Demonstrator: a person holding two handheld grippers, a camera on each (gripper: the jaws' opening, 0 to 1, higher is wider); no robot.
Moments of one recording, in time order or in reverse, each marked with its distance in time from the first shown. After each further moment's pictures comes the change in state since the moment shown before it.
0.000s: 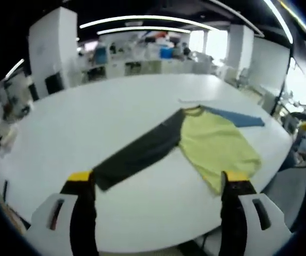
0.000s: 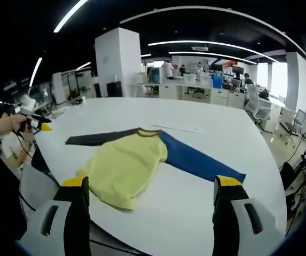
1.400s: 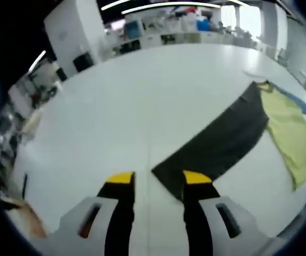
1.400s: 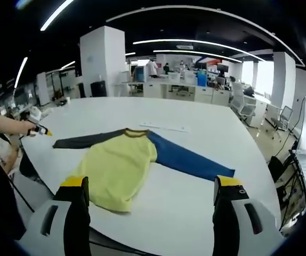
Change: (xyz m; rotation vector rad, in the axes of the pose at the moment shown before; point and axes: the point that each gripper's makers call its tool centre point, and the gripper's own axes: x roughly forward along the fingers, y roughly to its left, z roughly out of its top) left arm 0.072 0.182 -0.045 -0.025 0.195 0.322; right arm -0.006 0.000 0.009 0.024 0.010 -0.134
